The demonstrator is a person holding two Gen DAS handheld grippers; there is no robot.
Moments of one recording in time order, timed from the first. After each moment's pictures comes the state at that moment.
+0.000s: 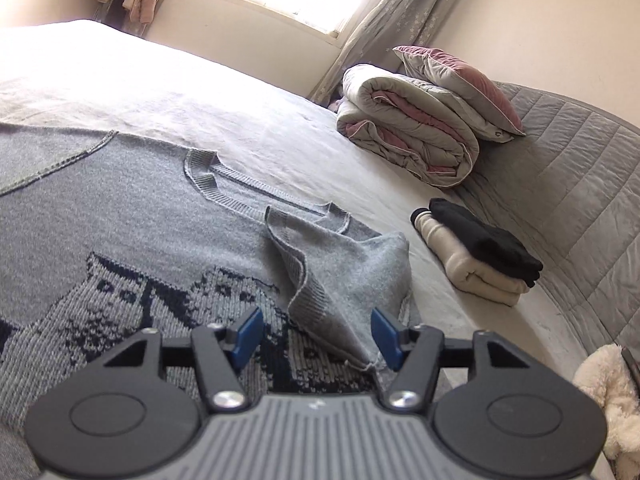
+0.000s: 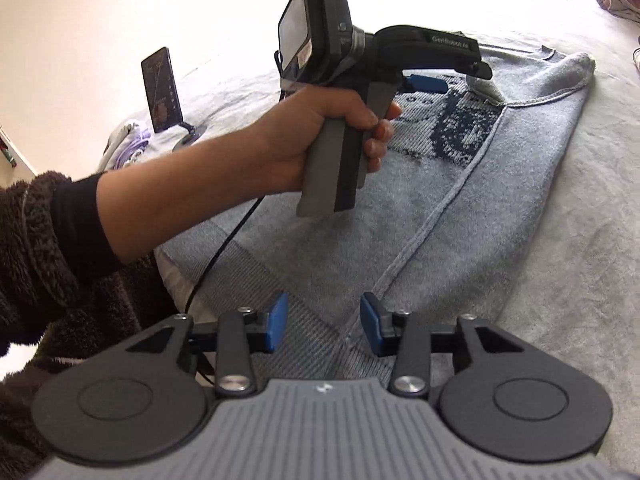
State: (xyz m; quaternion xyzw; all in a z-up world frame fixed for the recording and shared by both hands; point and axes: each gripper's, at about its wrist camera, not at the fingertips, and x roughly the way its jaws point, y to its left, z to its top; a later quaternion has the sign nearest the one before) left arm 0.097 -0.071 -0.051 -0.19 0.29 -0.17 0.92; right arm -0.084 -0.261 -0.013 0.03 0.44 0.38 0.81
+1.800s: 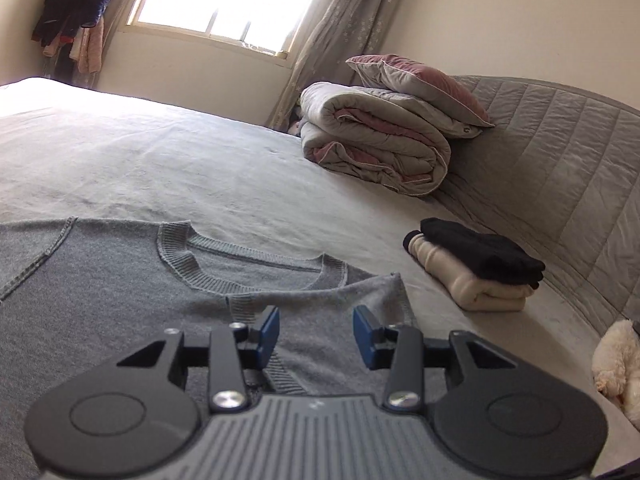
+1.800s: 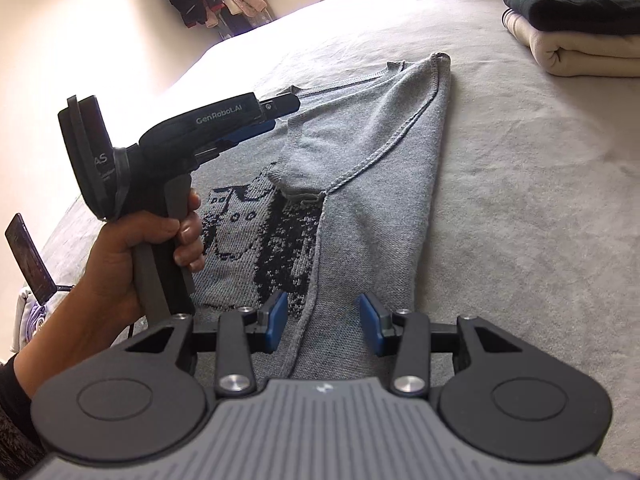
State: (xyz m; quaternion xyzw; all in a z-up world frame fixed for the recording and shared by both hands) left arm 0.140 -0.063 -0.035 -0.11 0.24 -0.24 0.93; right arm 0.030 -0.285 -0.034 0.15 0.43 0.20 0.87
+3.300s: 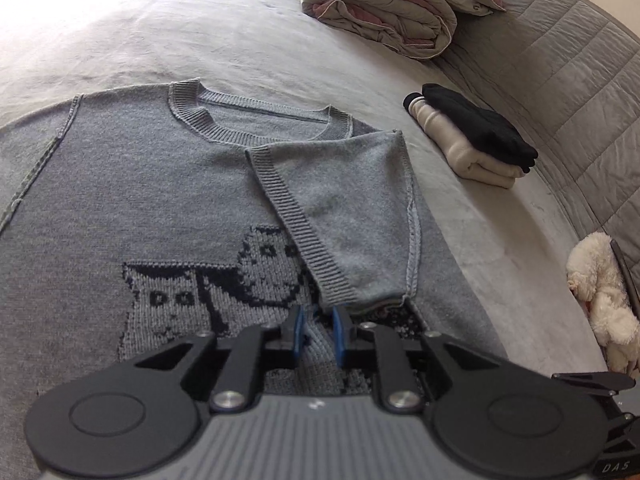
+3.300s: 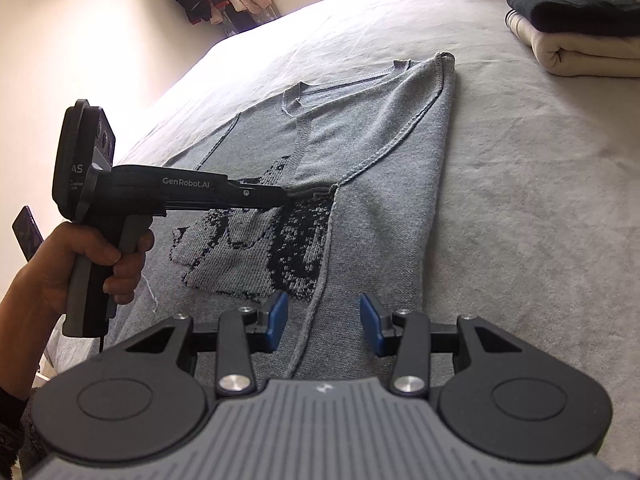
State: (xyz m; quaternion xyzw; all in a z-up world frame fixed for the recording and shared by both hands) left arm 0.138 -0.036 -0.033 -0.07 0.46 -0.25 0.85; right arm 0.020 -0.286 -0.028 0.15 0.43 0.21 0.86
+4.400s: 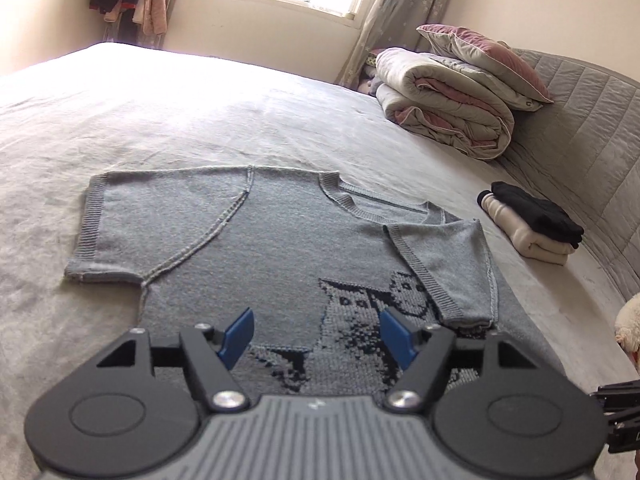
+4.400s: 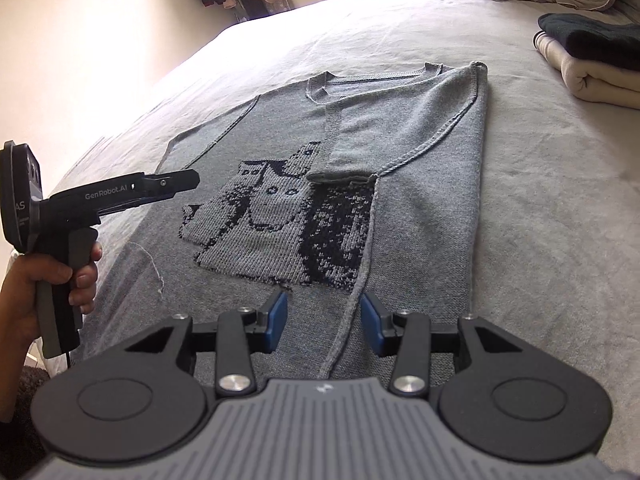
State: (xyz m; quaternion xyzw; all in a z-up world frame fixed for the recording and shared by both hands) left arm 0.068 0.071 -0.021 -0.12 0.33 -0.12 0.93; right arm 0.014 -0.246 -0.020 0.10 0.43 0.21 0.87
